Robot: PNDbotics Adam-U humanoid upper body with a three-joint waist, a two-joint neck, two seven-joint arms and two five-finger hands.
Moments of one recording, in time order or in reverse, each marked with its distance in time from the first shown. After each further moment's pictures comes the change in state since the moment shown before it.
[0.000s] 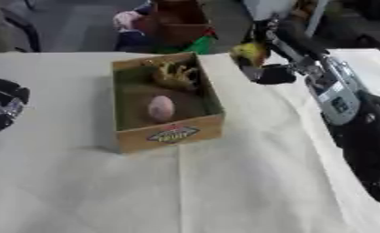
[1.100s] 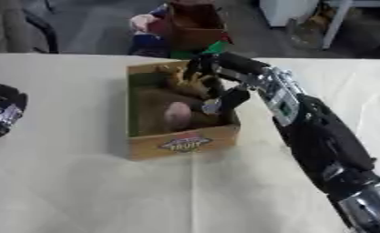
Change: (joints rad) left arm -0.046 -0.033 -0.019 -0.031 0.026 -0.001 -0.024; right arm -0.090 0.122 -0.001 0.171 0.119 -0.127 0.193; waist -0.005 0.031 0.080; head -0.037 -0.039
